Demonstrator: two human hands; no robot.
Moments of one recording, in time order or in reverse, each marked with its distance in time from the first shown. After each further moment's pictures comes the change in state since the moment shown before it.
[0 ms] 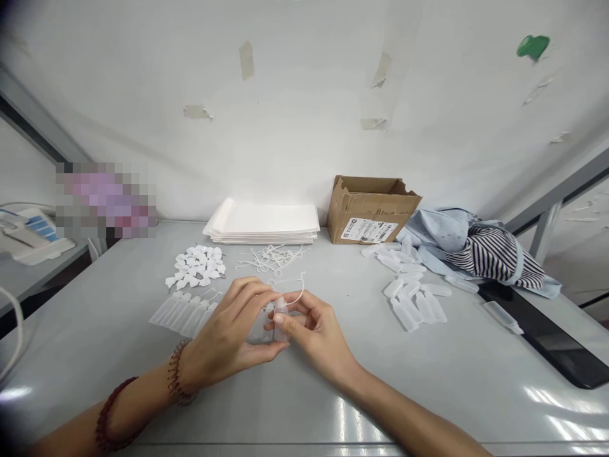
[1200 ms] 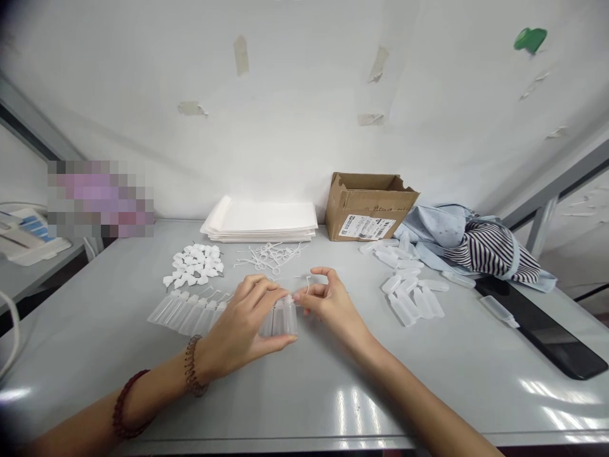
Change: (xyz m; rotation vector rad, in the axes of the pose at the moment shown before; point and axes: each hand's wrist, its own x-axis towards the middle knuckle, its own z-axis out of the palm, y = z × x) left_hand 0.001 -0.003 0.017 0.038 -0.172 -0.115; right_hand 0.017 -0.008 -0.027 -0.177 0.277 0.181
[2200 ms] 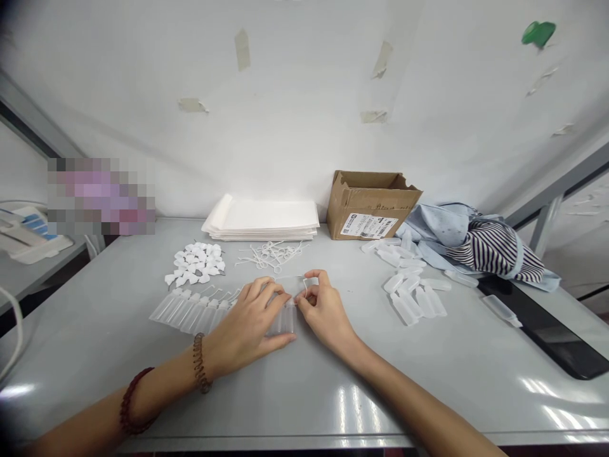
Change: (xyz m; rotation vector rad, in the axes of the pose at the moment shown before) left_hand 0.003 0.000 0.002 0.140 -0.248 -0.068; right_hand 0.008 0.019 0.012 -0.356 0.041 -0.156
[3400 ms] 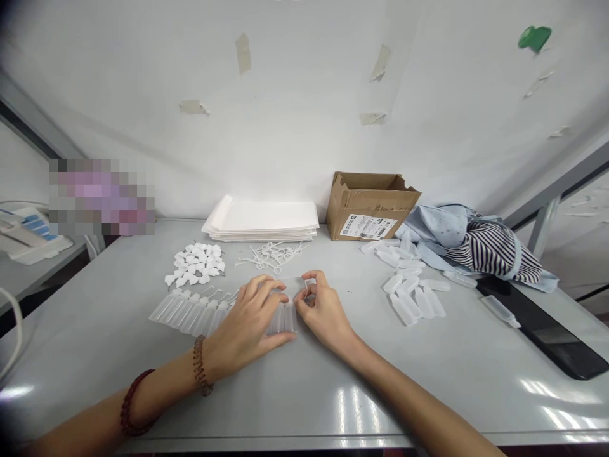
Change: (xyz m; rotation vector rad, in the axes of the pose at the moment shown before) left_hand -0.002 0.001 0.004 -0.057 0.116 -0.030; right_hand -0.001 -0.002 -0.001 -0.039 -0.039 -0.003
